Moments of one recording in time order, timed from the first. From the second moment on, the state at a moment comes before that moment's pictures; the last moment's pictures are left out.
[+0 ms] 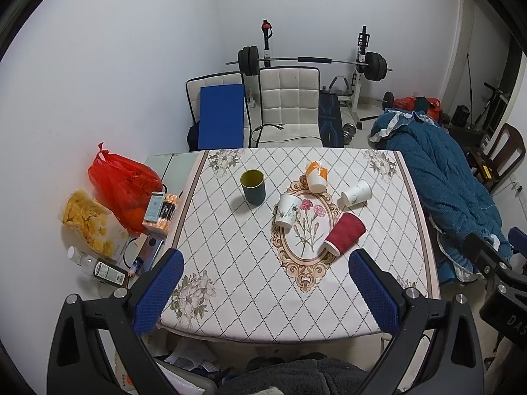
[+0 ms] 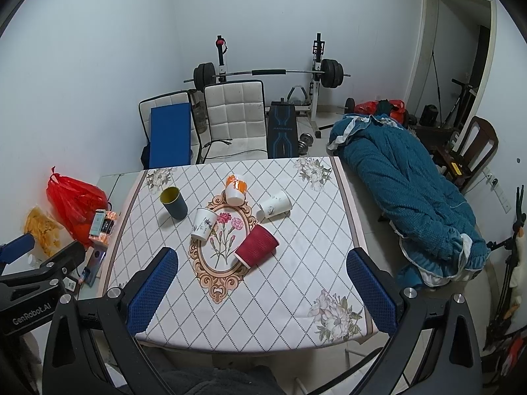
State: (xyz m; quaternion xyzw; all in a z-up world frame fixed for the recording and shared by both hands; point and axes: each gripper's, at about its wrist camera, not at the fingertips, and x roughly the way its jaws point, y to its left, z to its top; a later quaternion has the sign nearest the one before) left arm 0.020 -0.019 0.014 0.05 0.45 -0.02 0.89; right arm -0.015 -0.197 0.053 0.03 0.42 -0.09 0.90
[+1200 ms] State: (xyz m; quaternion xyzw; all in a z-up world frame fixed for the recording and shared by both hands) left arm 0.164 -0.143 -0.248 0.22 0.61 -0.03 0.76; right arm 0.043 -0.331 -0.304 0.08 0.69 -0.14 0.70
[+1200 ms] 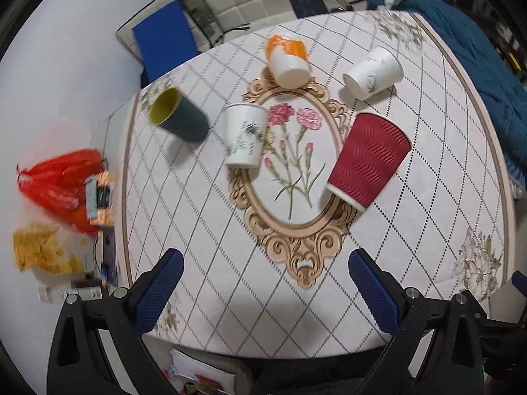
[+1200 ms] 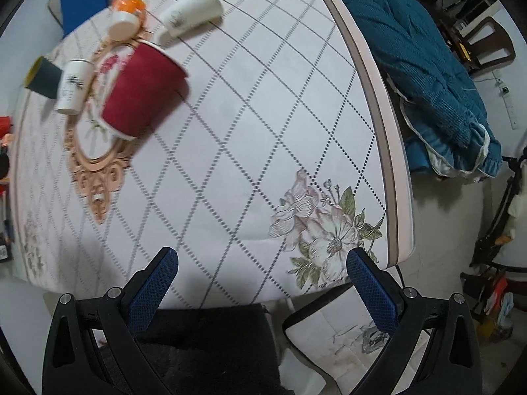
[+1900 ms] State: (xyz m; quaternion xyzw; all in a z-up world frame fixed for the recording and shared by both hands) left arm 0.225 -0.243 -0.321 0.35 0.62 -0.19 0.68; right arm 0.082 -0.379 -0.358 0.10 0.71 -0.23 0.65
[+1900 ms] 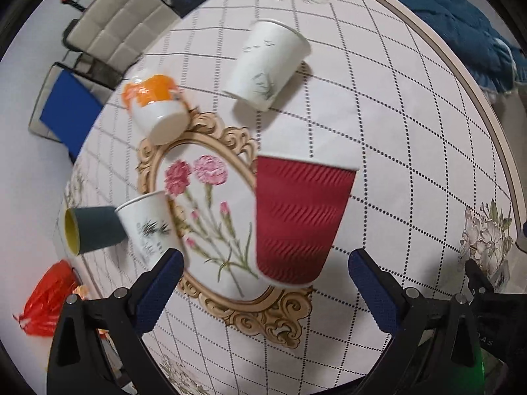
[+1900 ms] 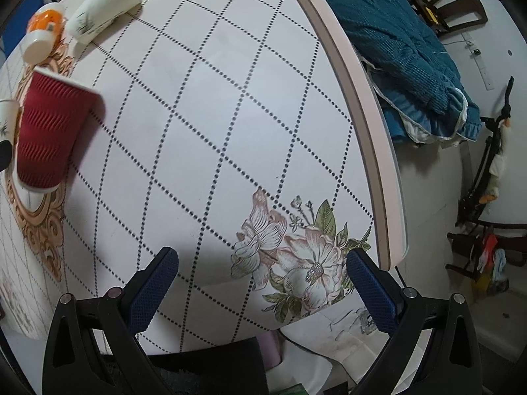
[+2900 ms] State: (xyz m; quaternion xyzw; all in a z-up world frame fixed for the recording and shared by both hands) left arm 0.245 -0.277 -0.381 0.35 0.64 -0.23 0.64; right arm 0.104 -0.409 -0.366 0.11 0.72 -0.26 0.64
